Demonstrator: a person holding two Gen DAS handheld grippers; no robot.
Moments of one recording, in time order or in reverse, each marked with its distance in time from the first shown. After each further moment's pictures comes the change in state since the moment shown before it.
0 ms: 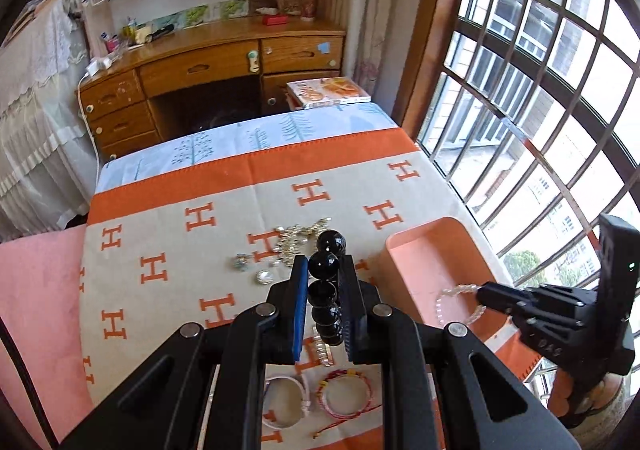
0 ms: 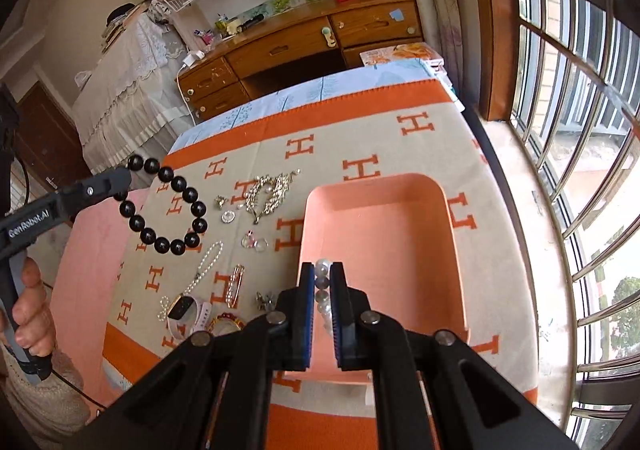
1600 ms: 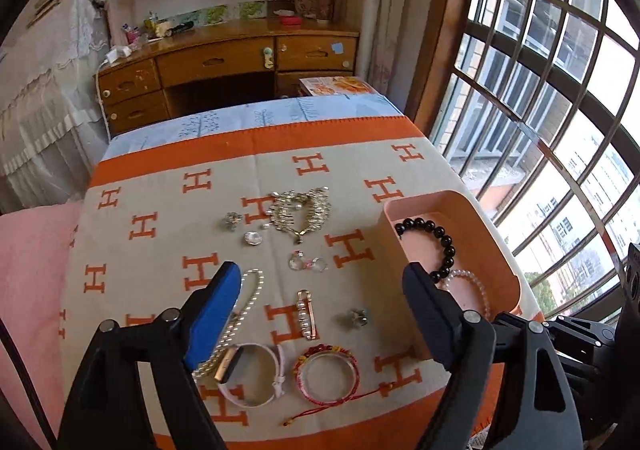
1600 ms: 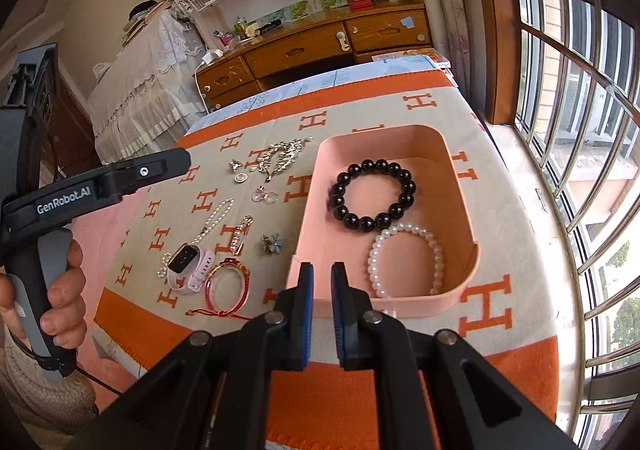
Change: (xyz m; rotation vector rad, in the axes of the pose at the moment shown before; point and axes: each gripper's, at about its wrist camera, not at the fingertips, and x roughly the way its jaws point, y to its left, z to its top) left arm 0.008 -0.004 -0.064 -0.086 -0.068 0.083; right arm -0.018 0.008 -0.068 -0.058 -0.070 0.025
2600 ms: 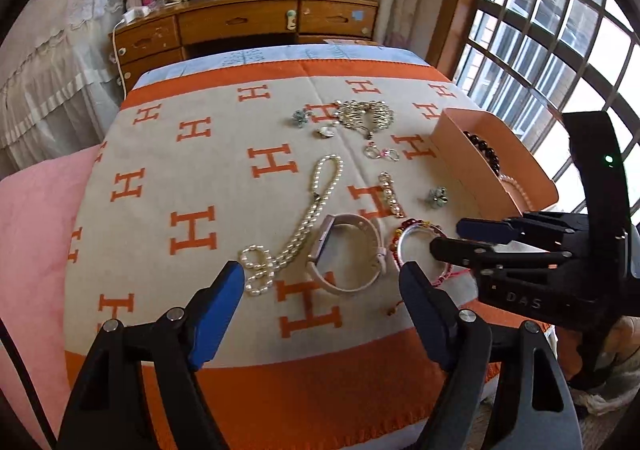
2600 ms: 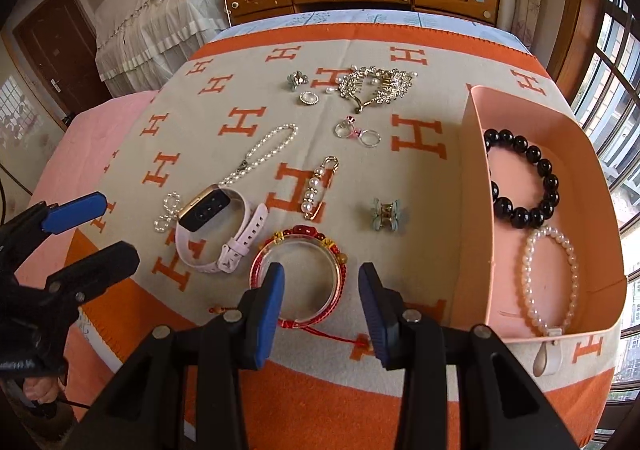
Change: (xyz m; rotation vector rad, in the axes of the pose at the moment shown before) left arm 0.000 0.078 -0.099 0.021 0.096 -0.029; right arm 0.106 0.099 -0.009 -0.189 0.228 -0.071
